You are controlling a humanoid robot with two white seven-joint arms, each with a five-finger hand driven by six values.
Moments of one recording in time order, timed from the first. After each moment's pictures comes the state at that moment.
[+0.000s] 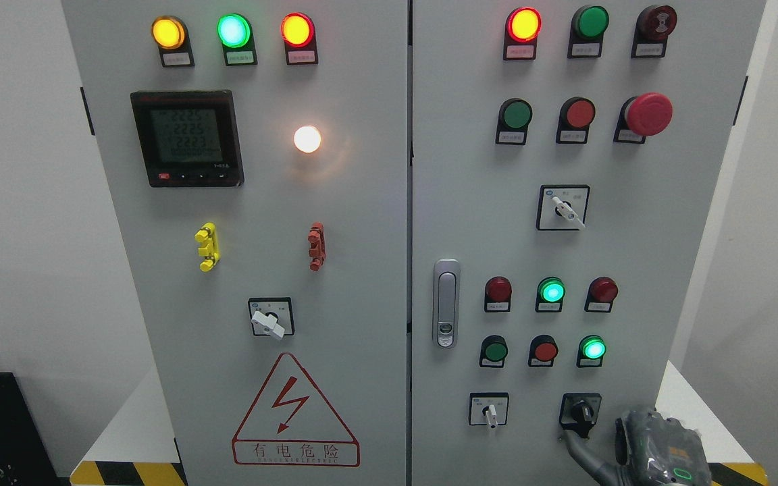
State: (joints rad) left arm 0.00 -0.10 0.00 0.00 0.00 -0.06 -0.01; right arm -0.25 0.01 -0.10 -1.69 1.35 0.21 0.27
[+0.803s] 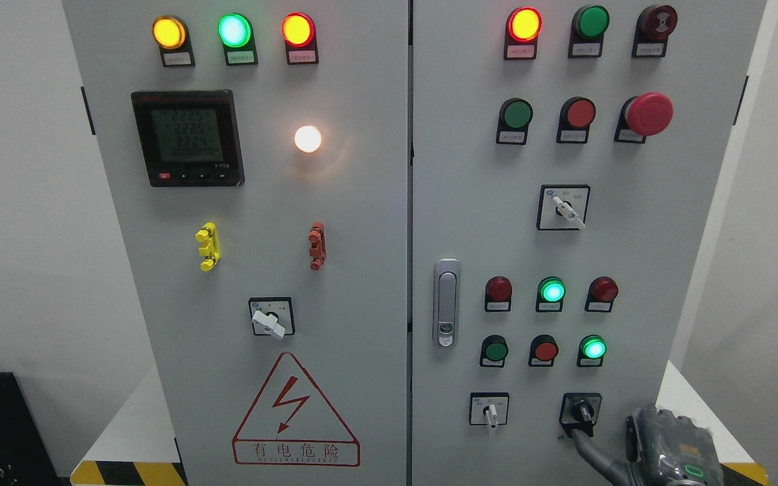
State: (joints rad) left arm 0.00 -0.10 0.00 0.00 0.00 -0.06 -0.01; right arm -0.26 0.00 -0.14 -1.68 1.34 0.20 0.27
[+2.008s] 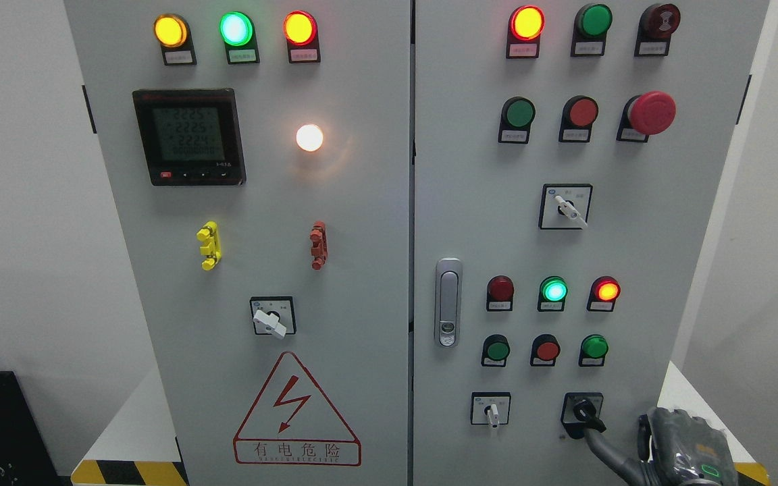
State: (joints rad) left arm 0.00 -0.10 0.00 0.00 0.00 -0.06 -0.01; right arm -0.25 -0.01 -0.15 -1.69 1.28 0.25 0.24
